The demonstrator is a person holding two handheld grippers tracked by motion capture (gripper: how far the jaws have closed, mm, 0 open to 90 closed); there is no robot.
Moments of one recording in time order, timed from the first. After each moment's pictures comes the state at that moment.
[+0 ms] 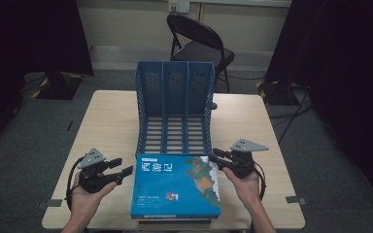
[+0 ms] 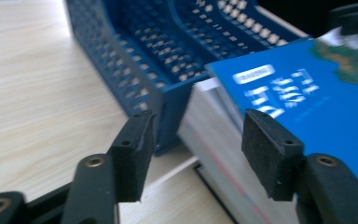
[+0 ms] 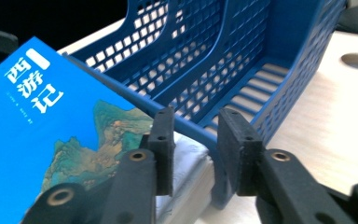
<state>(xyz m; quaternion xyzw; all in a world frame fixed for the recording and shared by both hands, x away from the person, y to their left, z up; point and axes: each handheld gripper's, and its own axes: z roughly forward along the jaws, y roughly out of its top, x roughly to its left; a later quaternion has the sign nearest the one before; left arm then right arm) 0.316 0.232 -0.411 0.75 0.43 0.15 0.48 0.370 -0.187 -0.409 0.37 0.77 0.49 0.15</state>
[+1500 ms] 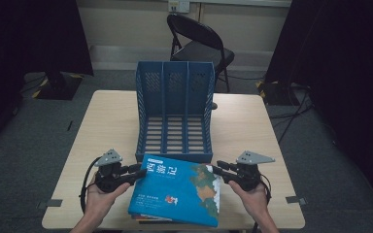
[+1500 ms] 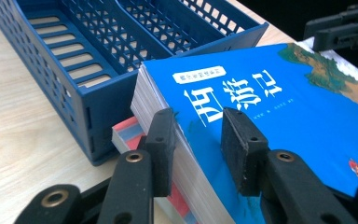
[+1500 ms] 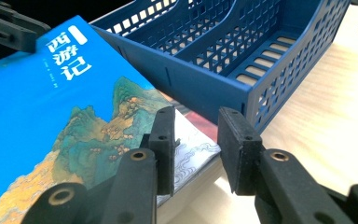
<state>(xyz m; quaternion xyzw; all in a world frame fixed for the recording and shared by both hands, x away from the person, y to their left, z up) 0.325 0.200 -0.417 0.77 0.41 0.08 0.49 0.340 -0.205 -0.420 0.37 0.78 0.49 0.13</state>
